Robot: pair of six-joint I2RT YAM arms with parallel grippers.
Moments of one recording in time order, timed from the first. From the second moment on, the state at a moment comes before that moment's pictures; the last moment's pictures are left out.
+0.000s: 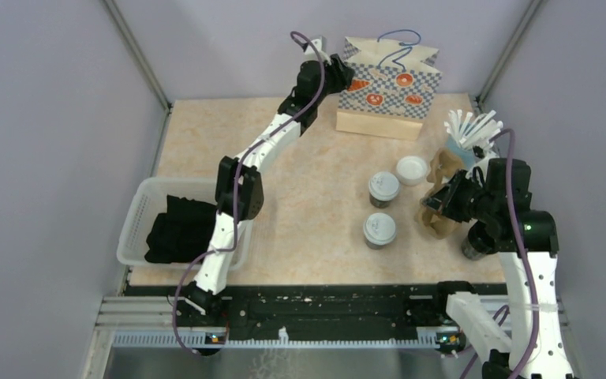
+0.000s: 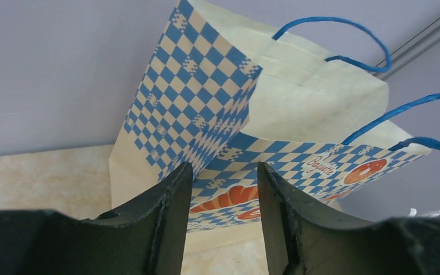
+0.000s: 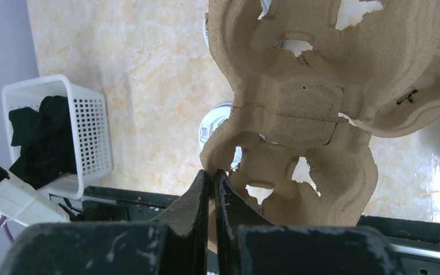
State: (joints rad) left arm -0.52 2.46 2.38 0.06 -0.03 -0.55; right arm 0.01 0.78 1.15 -1.09 -0.32 0.46
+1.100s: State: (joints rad) left arm -0.53 2.04 1.71 0.28 0.22 -0.21; right arm 0.01 0.82 1.13 -1.06 -0.34 0.49
